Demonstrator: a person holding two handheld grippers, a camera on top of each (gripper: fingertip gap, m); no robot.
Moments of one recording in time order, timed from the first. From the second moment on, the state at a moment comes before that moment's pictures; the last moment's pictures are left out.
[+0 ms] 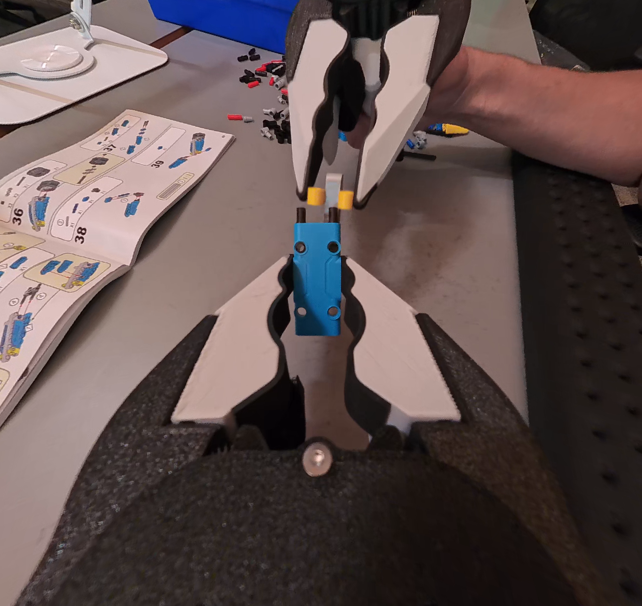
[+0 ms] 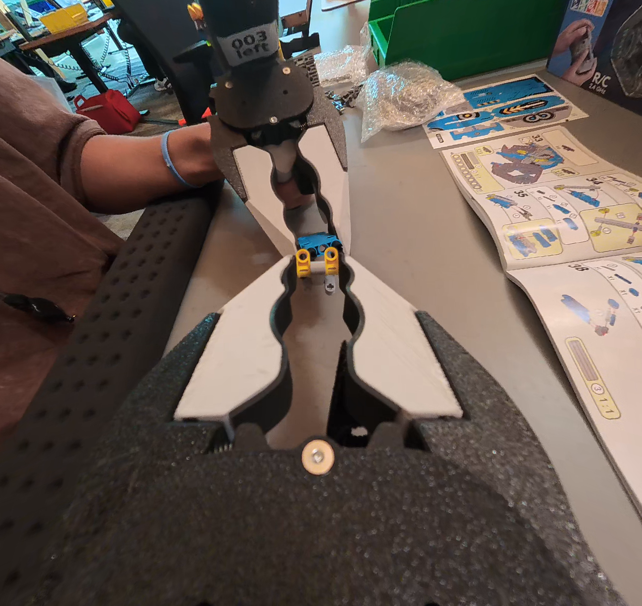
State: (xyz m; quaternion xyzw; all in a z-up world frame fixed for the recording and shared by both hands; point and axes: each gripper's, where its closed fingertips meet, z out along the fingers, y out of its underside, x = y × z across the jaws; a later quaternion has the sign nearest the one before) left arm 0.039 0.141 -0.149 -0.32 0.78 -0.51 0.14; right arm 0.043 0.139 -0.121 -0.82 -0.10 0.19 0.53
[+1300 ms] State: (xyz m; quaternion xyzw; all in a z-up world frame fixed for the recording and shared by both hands) left arm 0.028 0.117 -0.186 -0.26 0.85 -0.43 0.15; right arm 0.026 0.122 -0.152 -0.89 -0.15 0.17 0.39
